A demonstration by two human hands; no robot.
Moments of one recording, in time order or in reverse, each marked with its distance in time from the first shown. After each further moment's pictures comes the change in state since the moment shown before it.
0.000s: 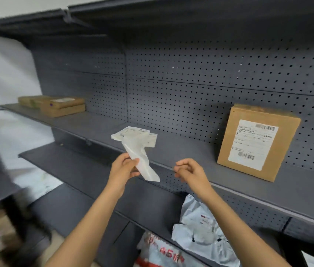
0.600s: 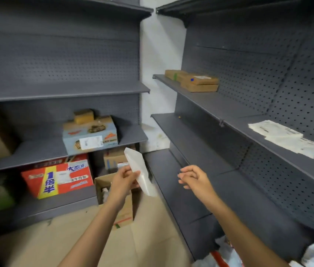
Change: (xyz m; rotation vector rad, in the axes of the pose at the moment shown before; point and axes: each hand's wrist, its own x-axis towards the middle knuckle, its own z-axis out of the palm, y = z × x) left_hand -0.151 -0.030 -0.303 0.051 0.732 -0.067; right_hand -0.048 0.011 0.311 0.005 -0.719 0.048
